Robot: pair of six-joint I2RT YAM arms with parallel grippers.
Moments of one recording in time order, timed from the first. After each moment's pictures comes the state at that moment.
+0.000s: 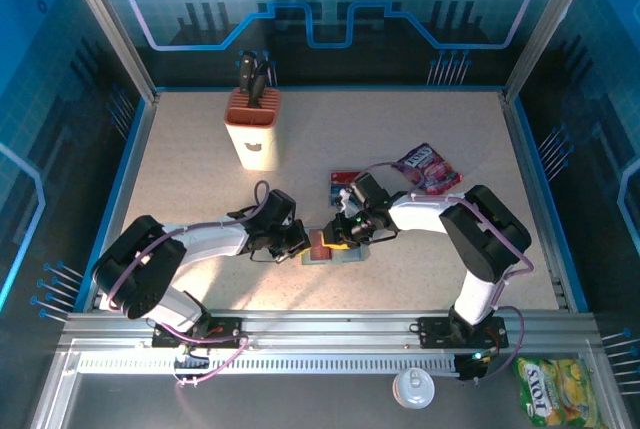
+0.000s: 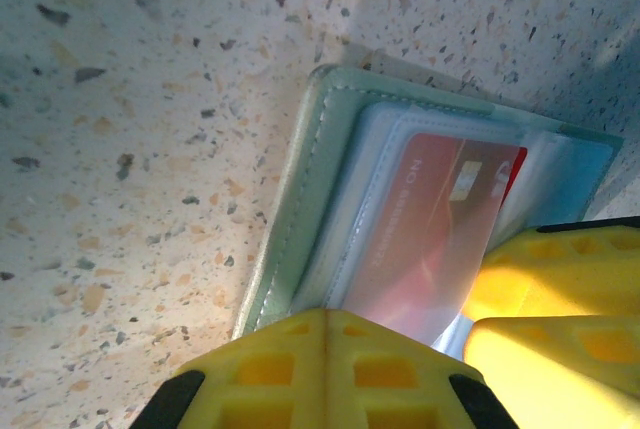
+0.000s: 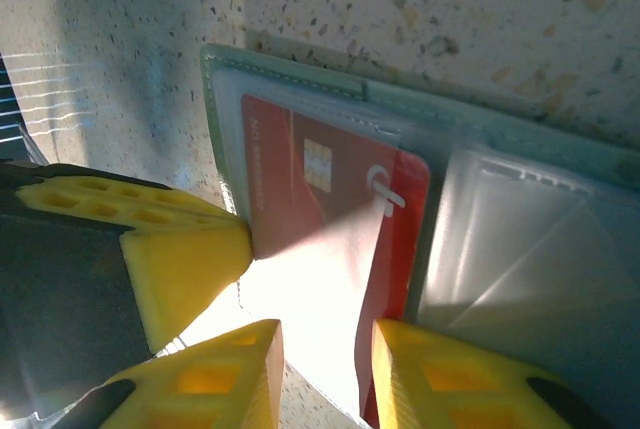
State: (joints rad) left arm -0.62 1.51 0.62 -0.15 0.34 -1.15; right arm 0.65 1.77 0.85 -0.17 -0.66 0.70
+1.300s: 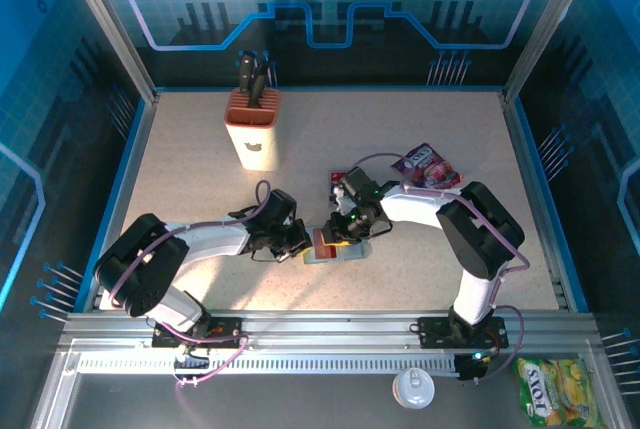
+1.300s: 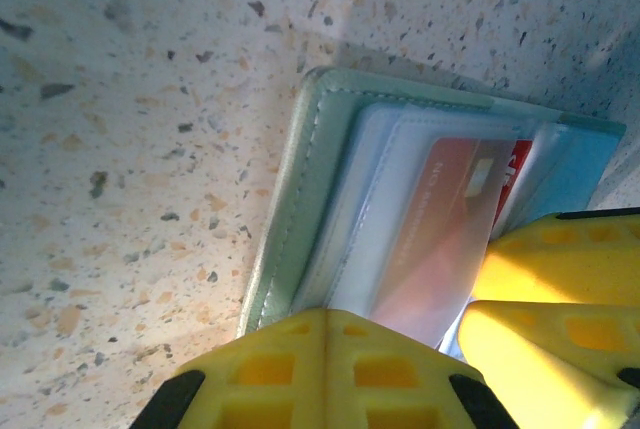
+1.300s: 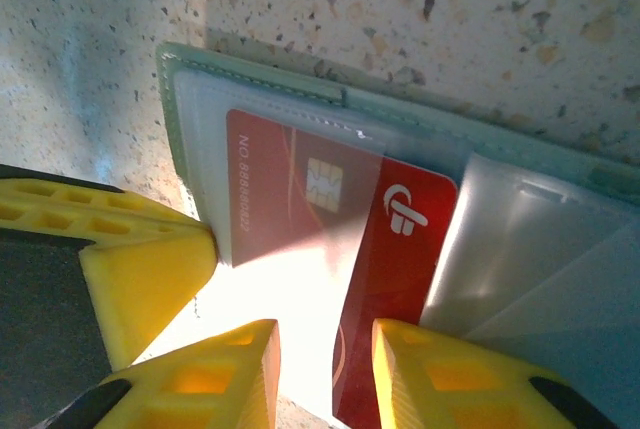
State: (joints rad) left arm -0.62 1.52 0.62 -0.12 0.34 -1.15; right arm 0.67 1.80 0.99 -0.42 -0.53 0.57
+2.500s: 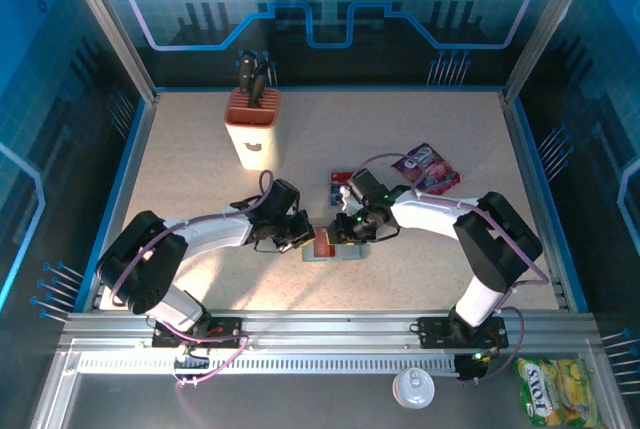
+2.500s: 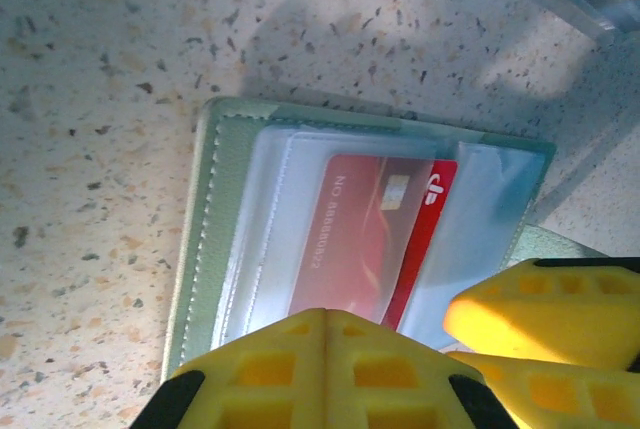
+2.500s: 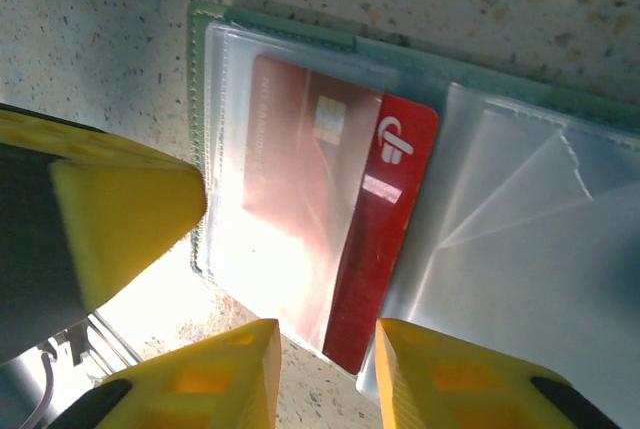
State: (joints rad) left arm -0.61 1.54 0.72 -0.21 0.34 -1.10; right arm 0.67 1.68 0.91 -0.39 -0.49 0.59
